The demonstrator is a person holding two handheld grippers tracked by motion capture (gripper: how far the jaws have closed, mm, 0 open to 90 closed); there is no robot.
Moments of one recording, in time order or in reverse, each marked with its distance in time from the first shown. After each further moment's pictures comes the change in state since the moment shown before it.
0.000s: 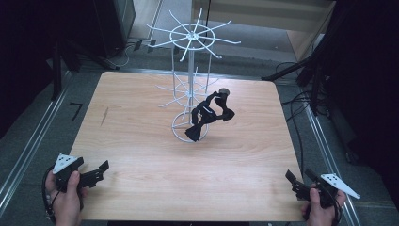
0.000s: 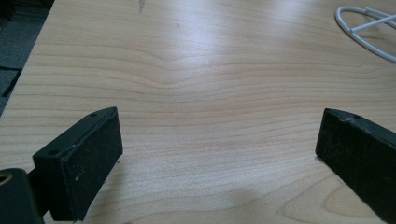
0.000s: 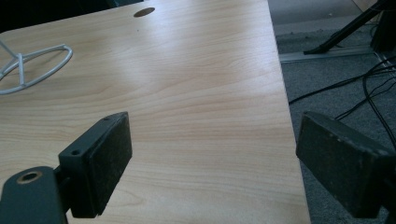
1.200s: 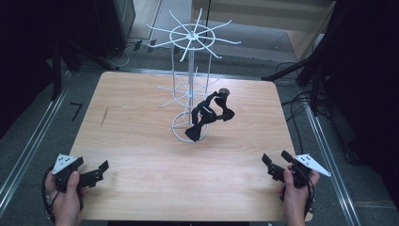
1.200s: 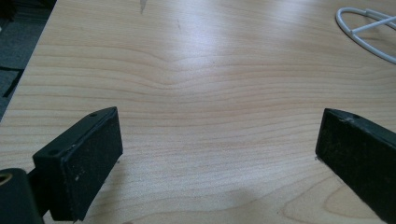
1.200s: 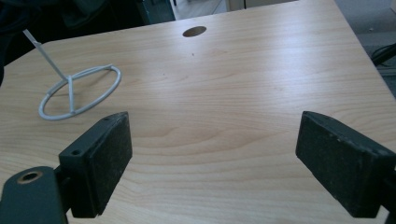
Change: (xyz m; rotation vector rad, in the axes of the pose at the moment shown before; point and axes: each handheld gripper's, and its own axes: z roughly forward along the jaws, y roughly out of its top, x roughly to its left) left arm 0.000 0.000 0.000 -0.003 0.001 -0.002; right arm 0.064 0.029 0.050 -0.024 0.084 -0.041
